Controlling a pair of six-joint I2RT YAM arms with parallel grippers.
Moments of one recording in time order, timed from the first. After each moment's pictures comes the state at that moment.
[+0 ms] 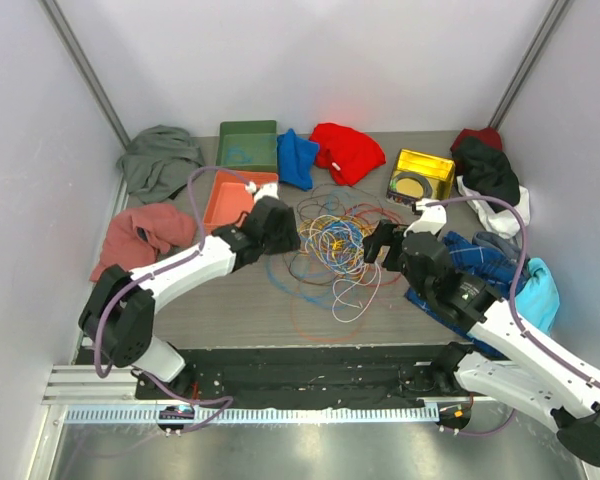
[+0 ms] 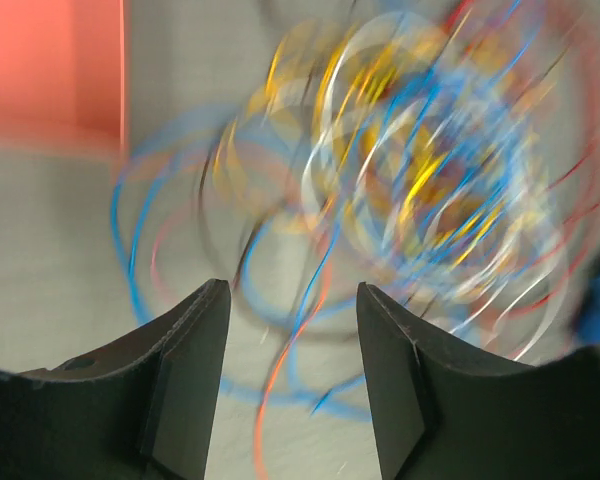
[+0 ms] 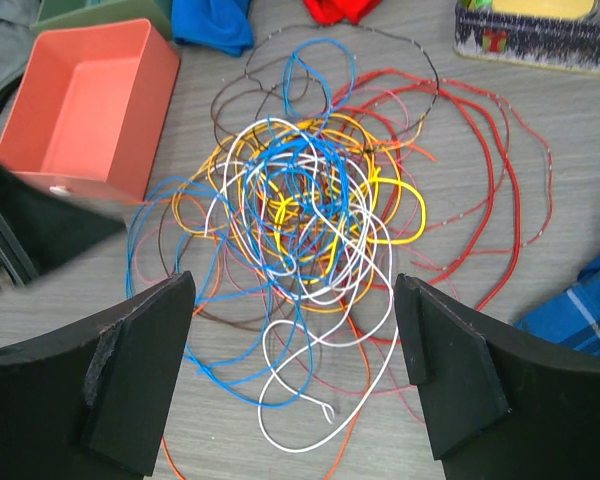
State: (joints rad) left arm -0.69 1.52 1.09 -0.26 -0.21 -0.68; right arm 0.73 0.81 0.75 -0.37 0.50 0.57
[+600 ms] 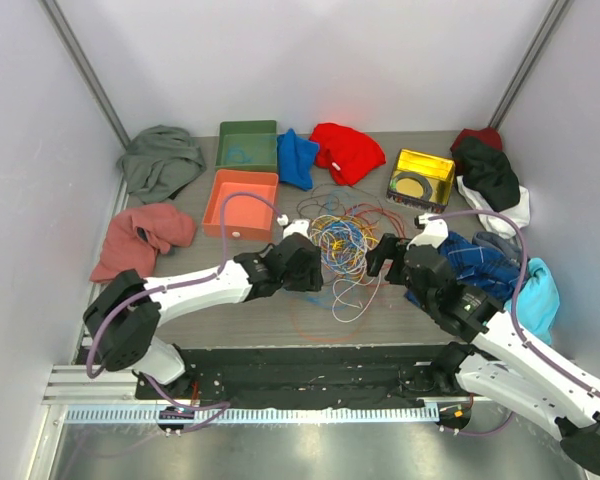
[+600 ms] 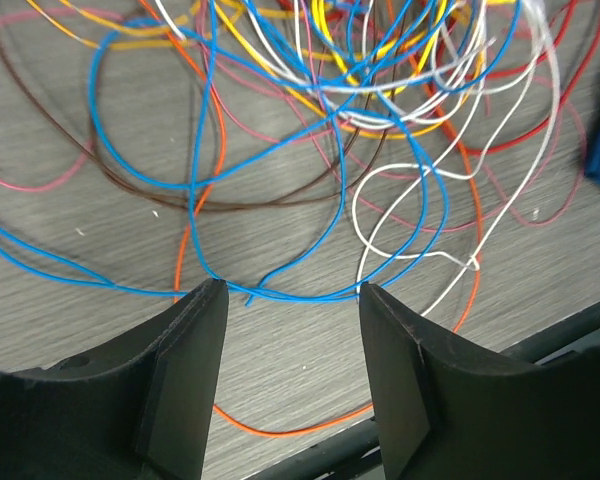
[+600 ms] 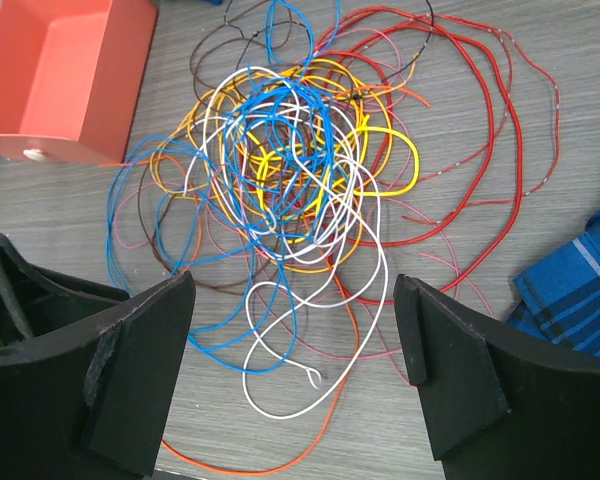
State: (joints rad) left arm -0.94 1.50 0.93 -0.26 -0.20 -0.75; right arm 0.73 0.72 0.64 -0.40 0.46 0.63
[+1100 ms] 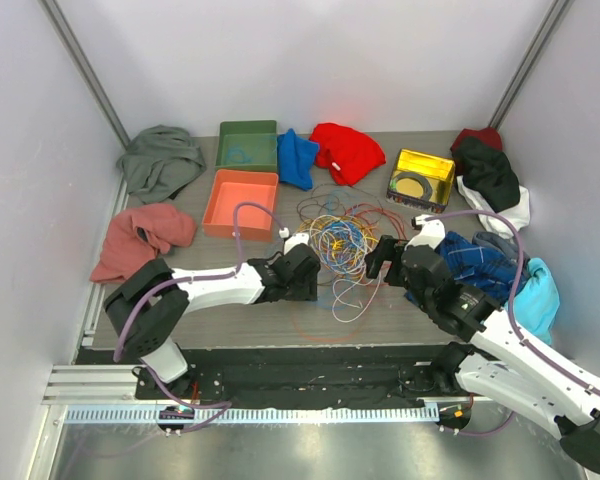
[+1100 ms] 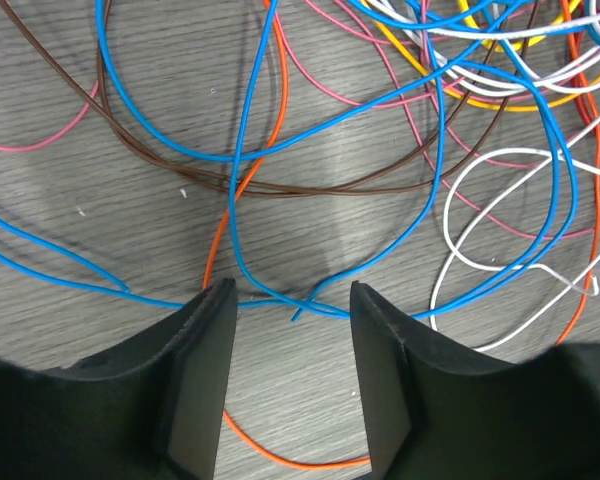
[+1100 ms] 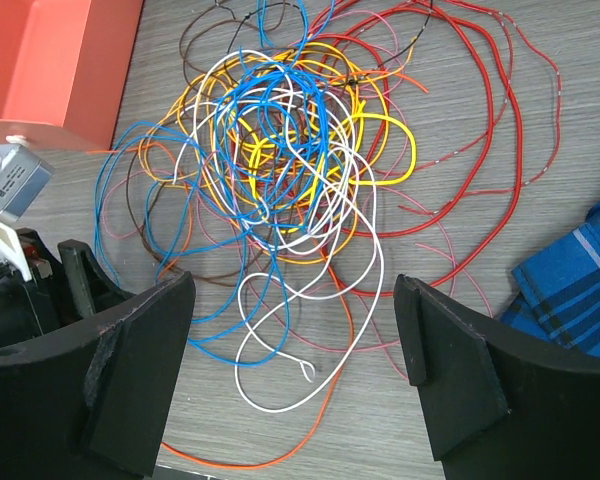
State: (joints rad) left arm -0.95 1.63 0.89 -0.23 -0.21 -0.79; right arm 0.73 0.73 0.63 -0.41 0.45 0.63
